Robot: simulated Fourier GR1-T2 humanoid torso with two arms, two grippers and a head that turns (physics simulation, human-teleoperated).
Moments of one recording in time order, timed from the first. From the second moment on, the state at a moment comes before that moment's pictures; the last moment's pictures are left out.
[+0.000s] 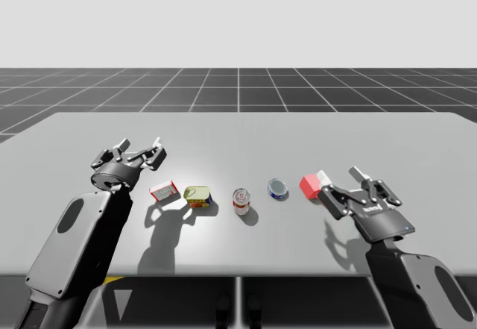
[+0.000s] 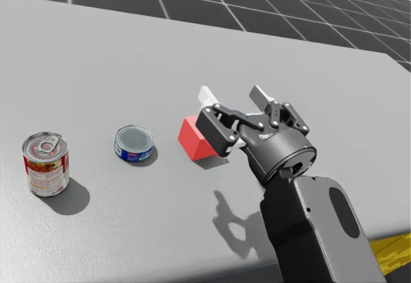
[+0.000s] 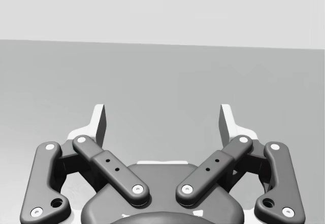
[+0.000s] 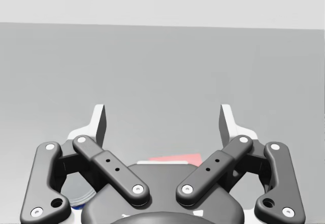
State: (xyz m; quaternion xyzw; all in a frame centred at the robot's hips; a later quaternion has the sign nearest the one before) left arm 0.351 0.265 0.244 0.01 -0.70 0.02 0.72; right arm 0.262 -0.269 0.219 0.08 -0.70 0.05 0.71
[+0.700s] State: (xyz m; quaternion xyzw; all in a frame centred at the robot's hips) left arm 0.349 0.263 0.244 0.01 -0.70 0.02 0.72; right arm 0.274 -0.272 0.138 0.03 -0.63 0.07 0.77
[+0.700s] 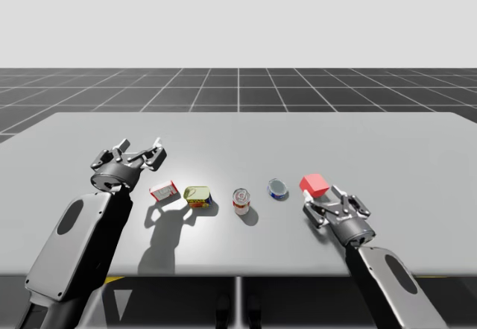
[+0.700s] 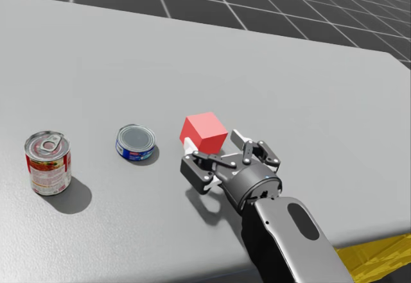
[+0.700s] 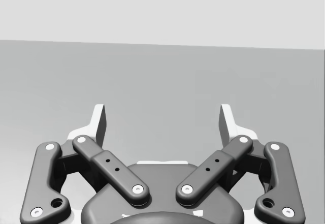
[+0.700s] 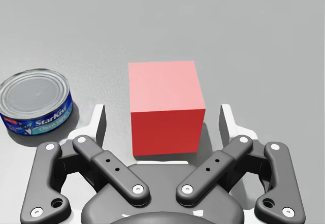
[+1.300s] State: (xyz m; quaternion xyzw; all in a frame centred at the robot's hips) left arm 0.348 0.263 0.245 0.01 -0.70 0.02 0.72; right arm 0.307 -0.272 0.133 0.05 -0.60 0.11 0.79
